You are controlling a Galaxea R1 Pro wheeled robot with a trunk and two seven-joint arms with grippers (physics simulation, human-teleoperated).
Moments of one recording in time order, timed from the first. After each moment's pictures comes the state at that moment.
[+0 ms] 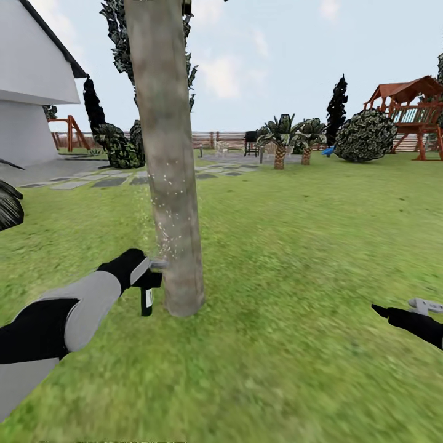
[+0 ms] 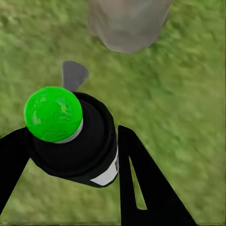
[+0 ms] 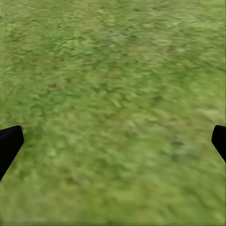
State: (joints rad) left arm -1.29 0.02 0.04 -0.08 -0.10 0.75 0.00; right arm -0.68 -0.44 -0.62 -0.69 0.18 0.35 0.61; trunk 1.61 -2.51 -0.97
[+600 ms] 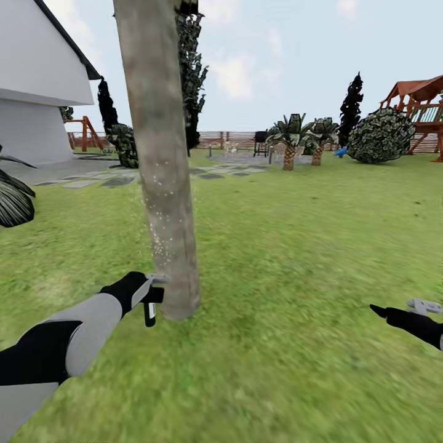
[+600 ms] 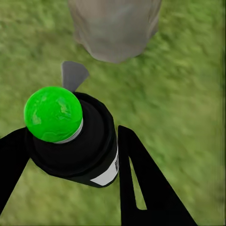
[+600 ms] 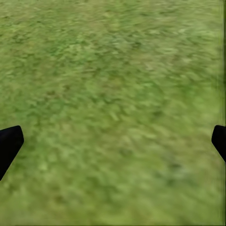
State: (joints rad) left arm -1.17 0.01 0.04 -0.08 -0.09 0.55 0.01; right arm -0.68 -0.43 -0.62 -0.69 0.18 0.35 0.61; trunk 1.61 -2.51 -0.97
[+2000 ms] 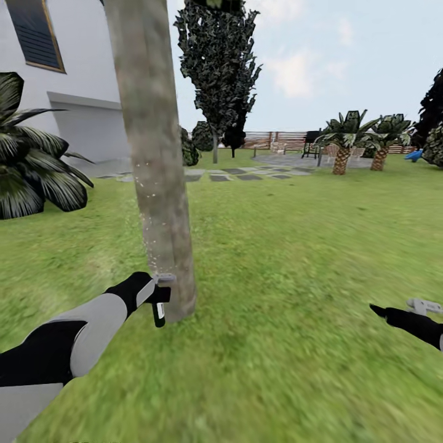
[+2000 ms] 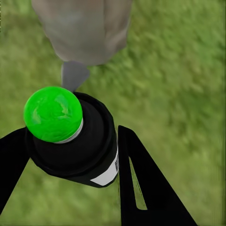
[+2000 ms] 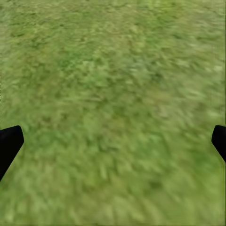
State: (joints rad) left arm -1.17 -0.01 0.04 -0.08 -0.01 0.55 0.01; right arm -0.68 -0.43 -0.62 -0.69 0.18 0.35 0.61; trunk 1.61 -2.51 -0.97
